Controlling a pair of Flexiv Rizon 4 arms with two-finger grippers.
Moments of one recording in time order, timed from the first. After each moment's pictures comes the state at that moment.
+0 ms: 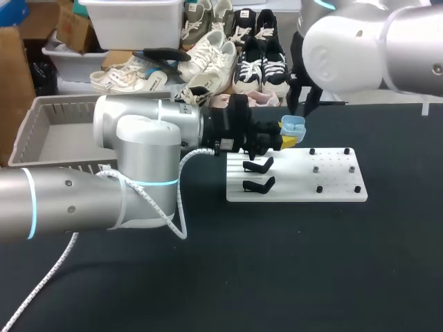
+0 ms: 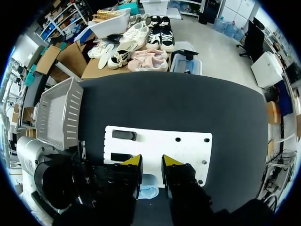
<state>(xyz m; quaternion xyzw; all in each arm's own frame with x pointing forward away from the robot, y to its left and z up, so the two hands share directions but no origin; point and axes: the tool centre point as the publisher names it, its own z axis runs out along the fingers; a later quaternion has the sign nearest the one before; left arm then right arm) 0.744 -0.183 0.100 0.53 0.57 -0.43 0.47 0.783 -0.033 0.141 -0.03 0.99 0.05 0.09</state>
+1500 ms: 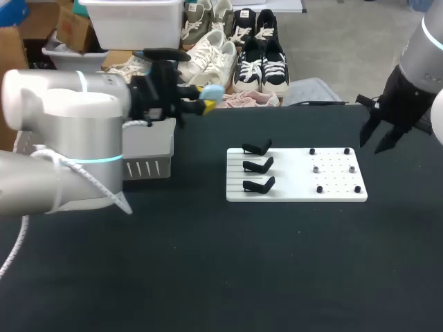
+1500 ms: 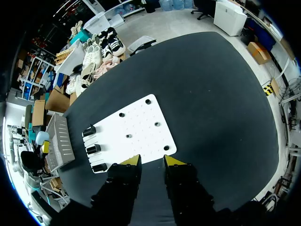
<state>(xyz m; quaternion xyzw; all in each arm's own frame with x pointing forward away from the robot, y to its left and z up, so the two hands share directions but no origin) 0.828 -0.002 0.137 0.48 0.66 -0.24 0.52 0.693 -0.153 0.125 0.21 0.97 0.11 0.09</state>
